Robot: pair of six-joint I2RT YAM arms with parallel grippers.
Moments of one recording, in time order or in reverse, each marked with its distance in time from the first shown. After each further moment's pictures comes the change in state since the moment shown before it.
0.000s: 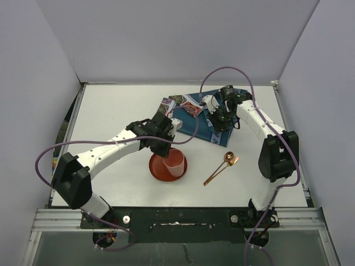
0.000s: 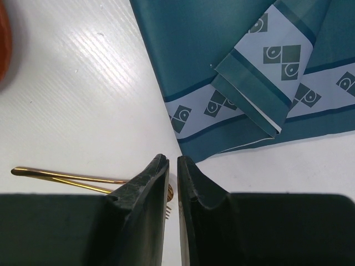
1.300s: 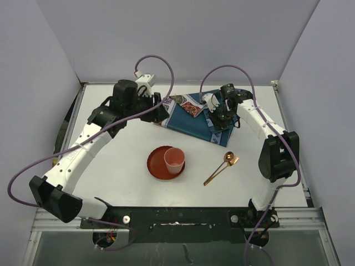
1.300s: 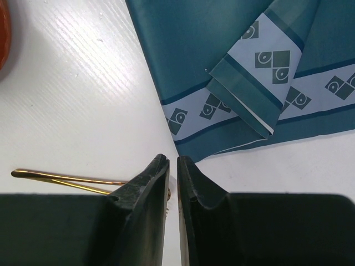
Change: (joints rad) left arm 0.267 -0.158 0.233 0.170 0.178 -0.148; right arm 0.001 -0.002 0.023 -0.004 0.000 0.000
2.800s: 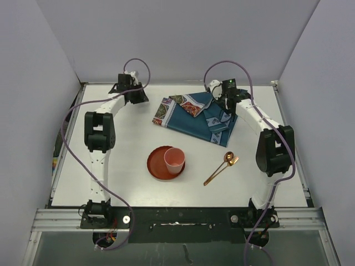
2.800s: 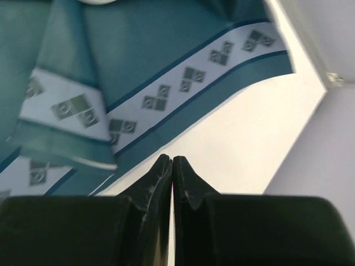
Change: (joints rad) left arm 0.343 1.070 0.558 0.291 0.061 0.016; right arm -0.032 0.089 -0.008 0.483 0.468 -0.043
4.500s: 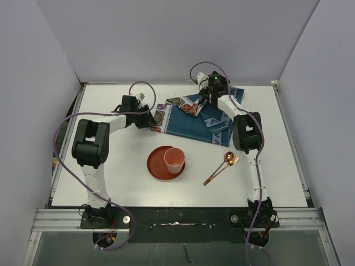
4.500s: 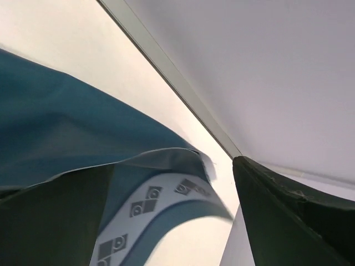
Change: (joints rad) left arm -0.064 -0.412 -0.722 0.218 0.066 -0.122; right arm 0.022 0.632 0.570 0.328 0.130 -0.291
